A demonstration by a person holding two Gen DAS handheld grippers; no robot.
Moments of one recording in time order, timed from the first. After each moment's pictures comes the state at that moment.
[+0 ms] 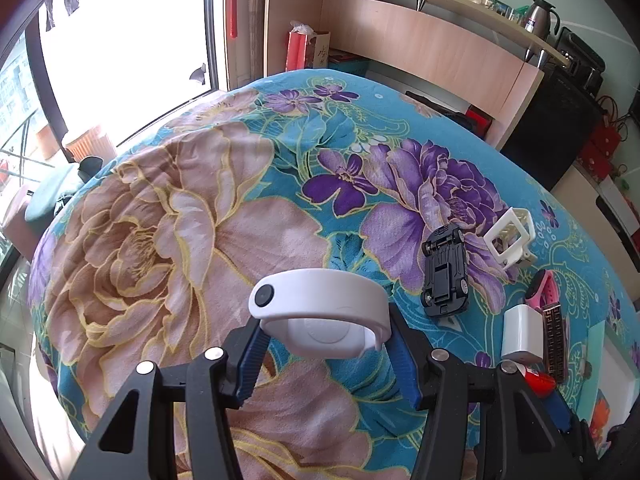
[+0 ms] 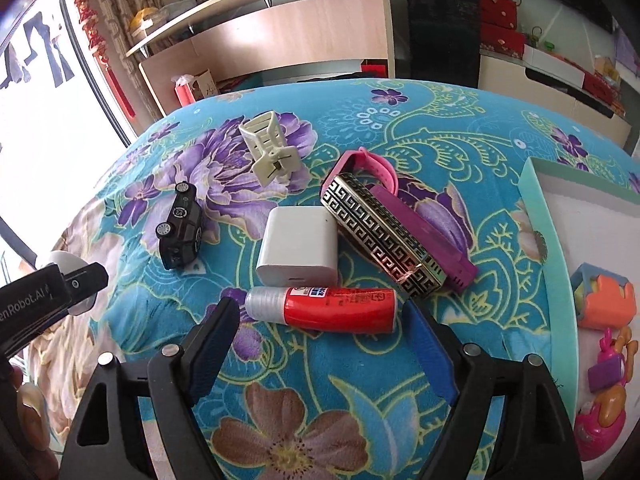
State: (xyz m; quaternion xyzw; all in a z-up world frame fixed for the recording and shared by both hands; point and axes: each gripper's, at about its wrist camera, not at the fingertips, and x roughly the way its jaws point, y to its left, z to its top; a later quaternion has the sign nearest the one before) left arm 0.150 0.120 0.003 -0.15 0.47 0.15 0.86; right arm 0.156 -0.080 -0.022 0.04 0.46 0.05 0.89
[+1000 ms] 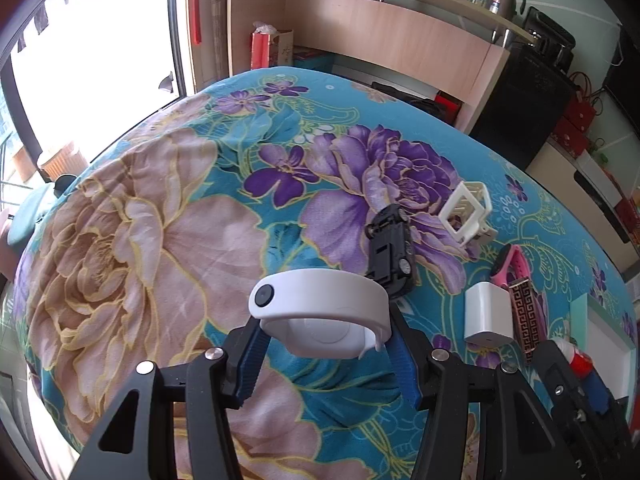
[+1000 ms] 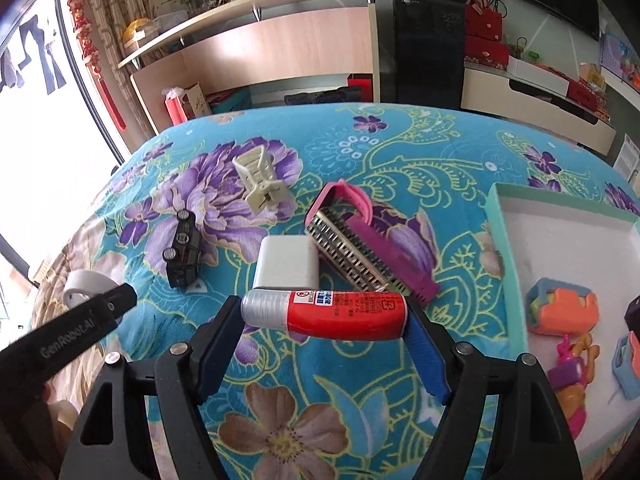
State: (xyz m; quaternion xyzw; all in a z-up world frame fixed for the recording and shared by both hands) left arm 0.158 0.079 0.006 -0.13 0.47 0.09 0.87; right arm 0.144 -0.110 0.020 0.06 0.43 0.02 0.90
